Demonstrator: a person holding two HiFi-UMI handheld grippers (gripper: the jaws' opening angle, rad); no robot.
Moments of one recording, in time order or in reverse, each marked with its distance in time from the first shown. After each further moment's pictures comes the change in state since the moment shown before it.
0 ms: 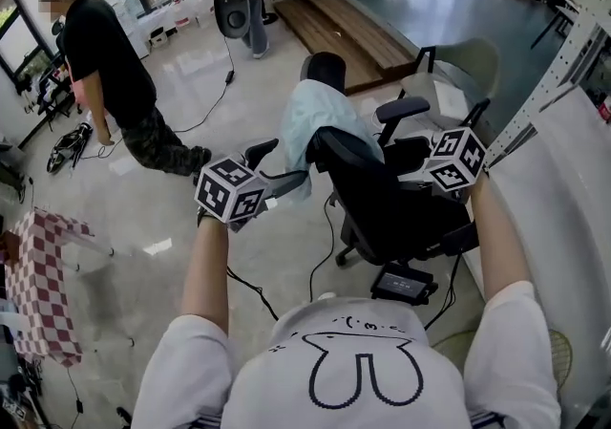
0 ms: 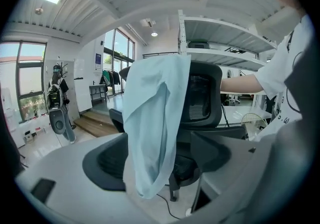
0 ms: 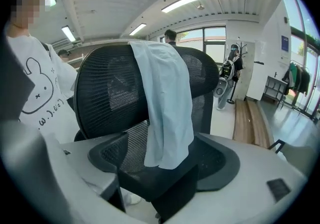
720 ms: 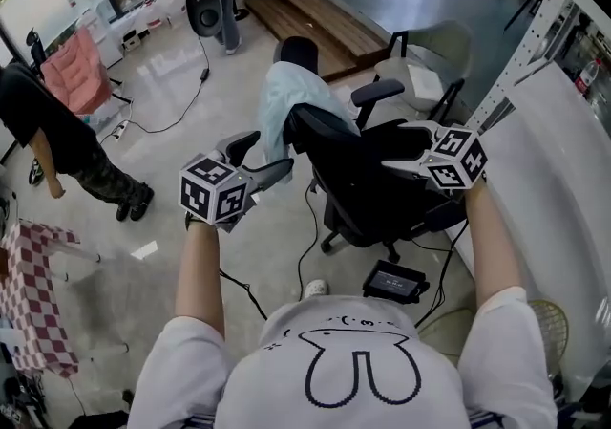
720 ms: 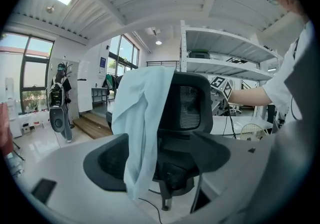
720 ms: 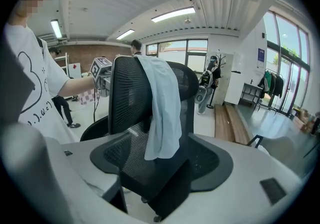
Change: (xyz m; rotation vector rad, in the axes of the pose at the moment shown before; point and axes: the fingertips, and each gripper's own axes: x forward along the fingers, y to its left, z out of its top) left arm -0.014 -0.033 0.010 -0.066 -0.098 0.003; right arm -0.052 0.021 -0.013 0.036 -0.091 -0.231
